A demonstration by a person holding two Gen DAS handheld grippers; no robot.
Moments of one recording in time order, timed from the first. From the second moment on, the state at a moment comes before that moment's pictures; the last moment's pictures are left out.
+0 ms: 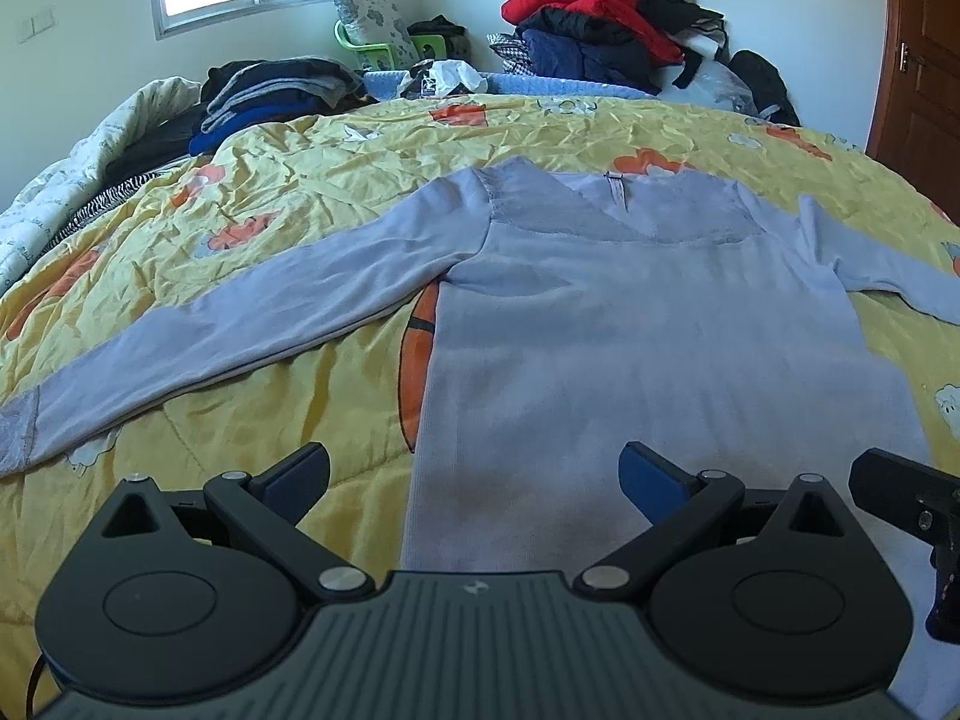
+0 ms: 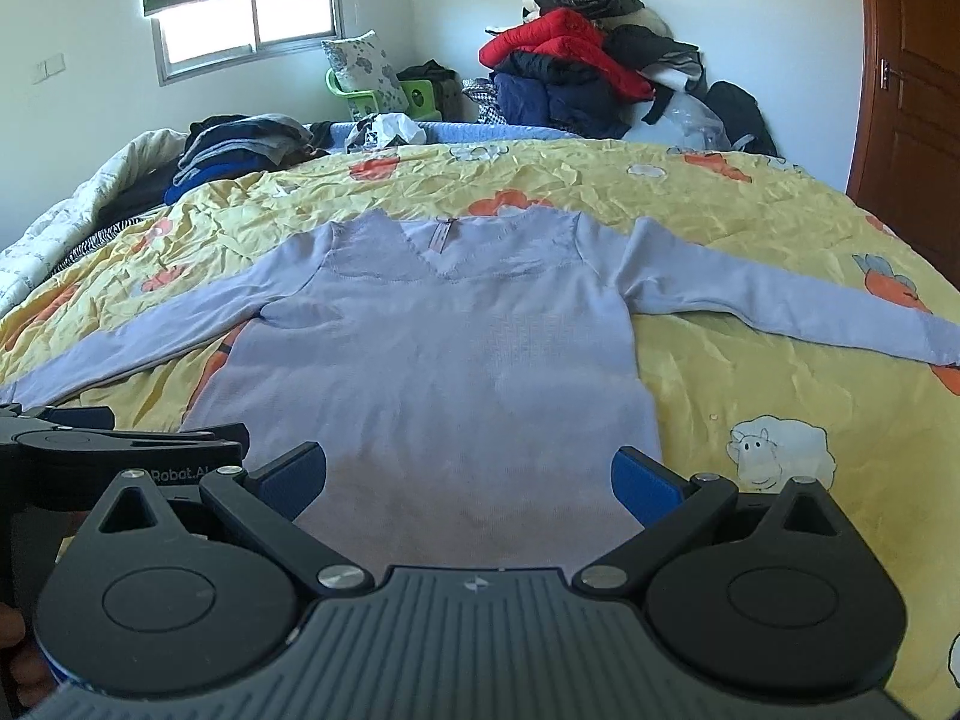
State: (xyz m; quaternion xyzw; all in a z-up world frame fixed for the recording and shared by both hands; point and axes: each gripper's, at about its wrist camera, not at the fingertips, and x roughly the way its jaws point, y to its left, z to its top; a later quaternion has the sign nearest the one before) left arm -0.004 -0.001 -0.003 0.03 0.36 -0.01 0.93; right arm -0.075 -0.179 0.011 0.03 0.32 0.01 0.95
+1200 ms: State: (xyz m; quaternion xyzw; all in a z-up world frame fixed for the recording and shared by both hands) left arm 0.013 -0.017 0.000 0.05 0.35 -0.01 0.93; right arm -0.061 -0.198 0.008 0.04 0.30 0.02 0.95
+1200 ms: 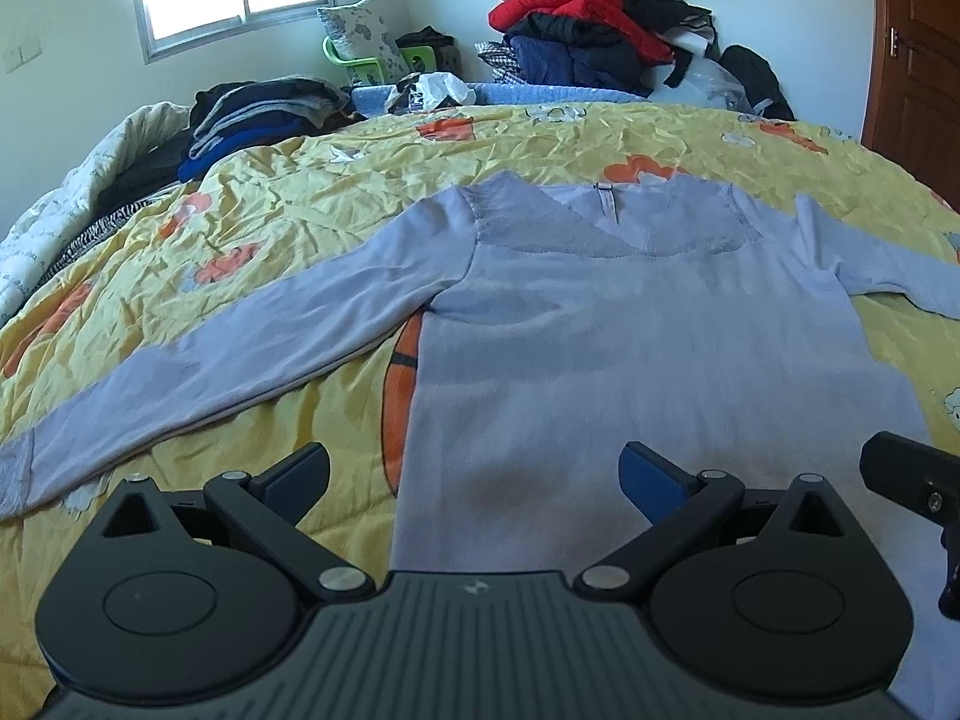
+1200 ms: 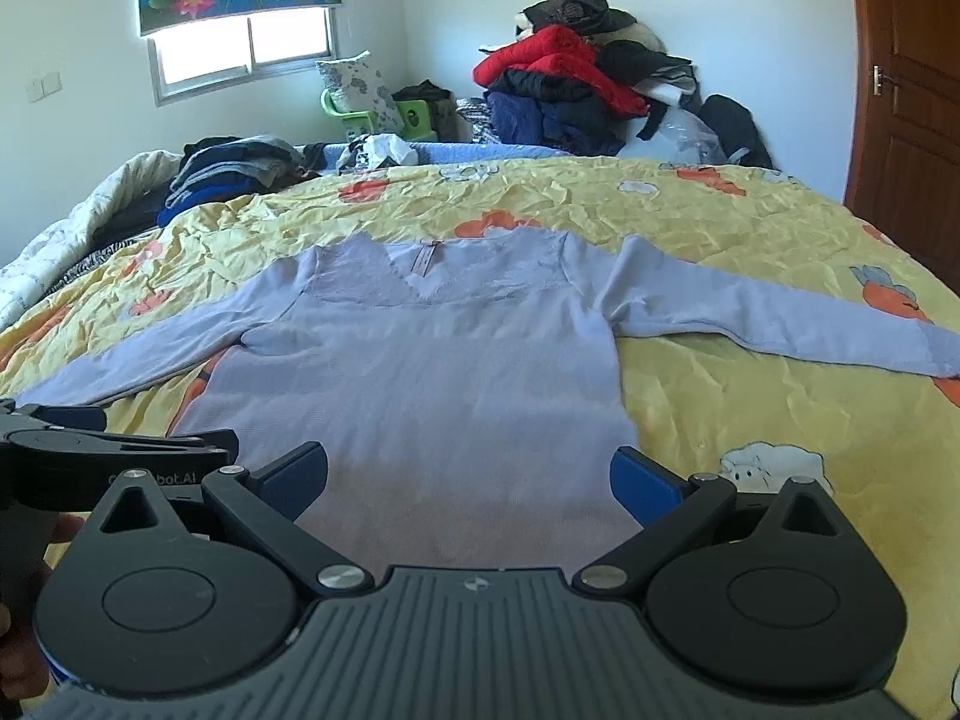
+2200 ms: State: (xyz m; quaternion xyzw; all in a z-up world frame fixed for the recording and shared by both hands) left arm 0.058 -0.051 -0.001 0.06 0.36 -0.07 0.93; right arm -0.023 -0.462 -0.037 0.31 0.21 -0.21 0.90
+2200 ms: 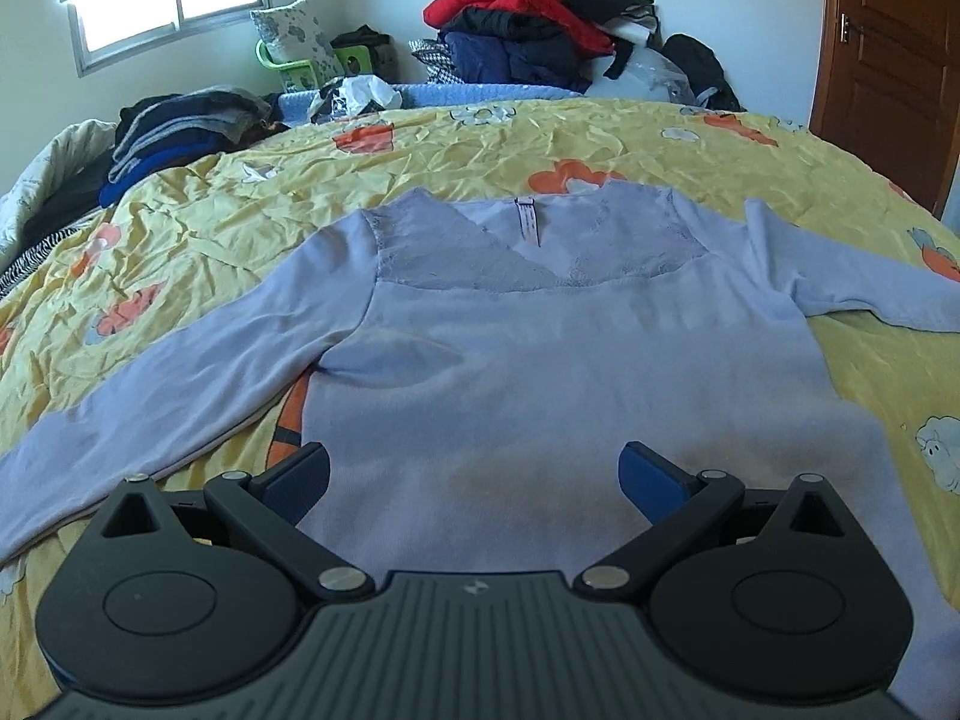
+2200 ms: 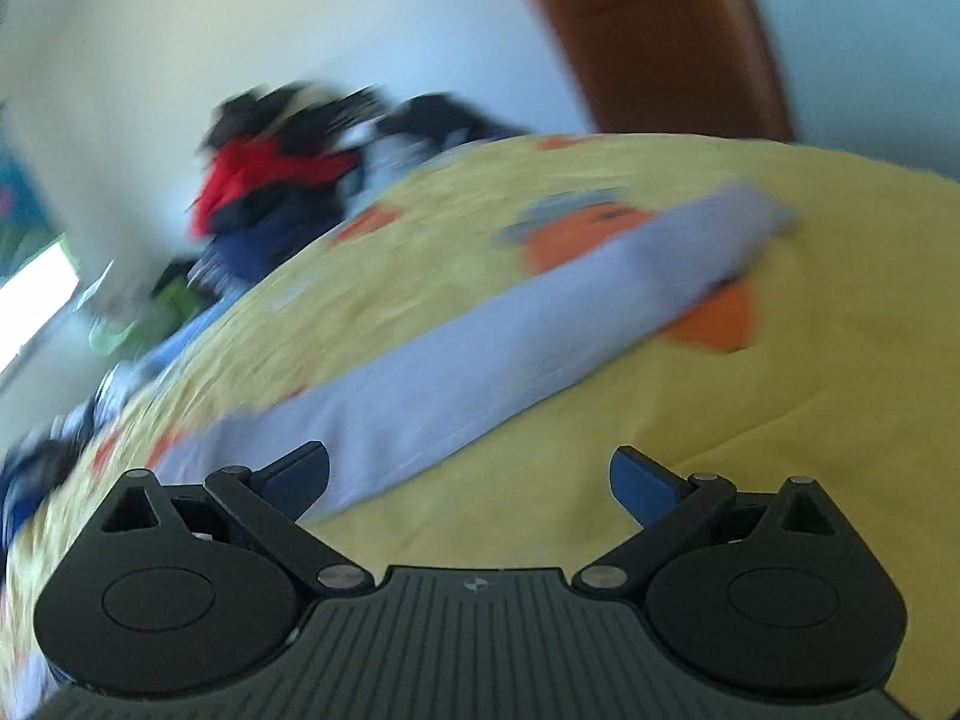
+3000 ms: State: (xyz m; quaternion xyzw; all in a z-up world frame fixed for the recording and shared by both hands) left arm 0.089 -0.037 -0.010 0.06 0.37 -0.02 0.93; right arm 0.026 -0.549 -0.066 0.41 0.12 -0.28 0.86
